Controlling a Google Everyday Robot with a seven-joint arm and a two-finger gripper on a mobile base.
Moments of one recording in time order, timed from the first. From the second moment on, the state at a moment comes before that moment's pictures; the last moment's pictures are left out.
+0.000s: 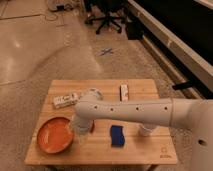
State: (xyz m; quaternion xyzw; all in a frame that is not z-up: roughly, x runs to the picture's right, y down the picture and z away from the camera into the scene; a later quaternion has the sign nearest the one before) arm -0.169 0.234 0.712 -0.28 -0.32 -0.32 0.85
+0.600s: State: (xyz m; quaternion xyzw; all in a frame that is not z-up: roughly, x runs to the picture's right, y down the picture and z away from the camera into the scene) arm -0.204 0.270 0.749 -0.29 -0.32 -0.37 0.82
